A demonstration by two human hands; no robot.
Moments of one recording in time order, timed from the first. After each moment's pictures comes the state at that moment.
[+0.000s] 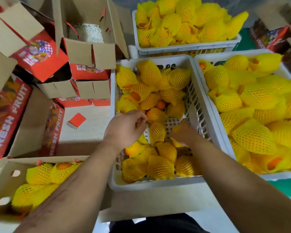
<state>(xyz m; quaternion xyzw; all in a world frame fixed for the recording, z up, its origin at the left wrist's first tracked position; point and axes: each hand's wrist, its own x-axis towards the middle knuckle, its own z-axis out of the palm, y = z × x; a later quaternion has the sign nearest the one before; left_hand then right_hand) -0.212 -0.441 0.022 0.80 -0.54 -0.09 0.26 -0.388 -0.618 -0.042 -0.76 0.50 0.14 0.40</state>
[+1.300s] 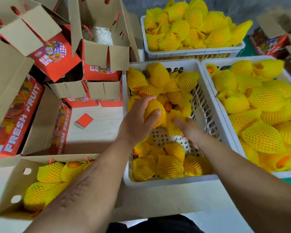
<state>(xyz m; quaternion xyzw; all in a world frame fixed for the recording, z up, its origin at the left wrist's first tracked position) -0.206 -0.442 0.025 0.75 -0.47 -0.16 0.43 -0.364 -0.595 -0.011 -0.65 0.55 0.01 0.52</state>
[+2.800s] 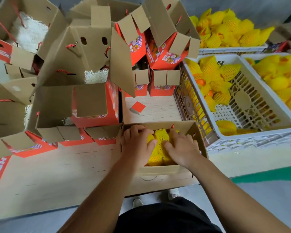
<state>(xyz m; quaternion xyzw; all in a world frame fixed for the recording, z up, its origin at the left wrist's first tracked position) -0.098 -0.111 0.010 0.86 -0.46 -0.14 0.19 -0.235 -0.228 0.016 -0.86 0.46 0.09 0.22</state>
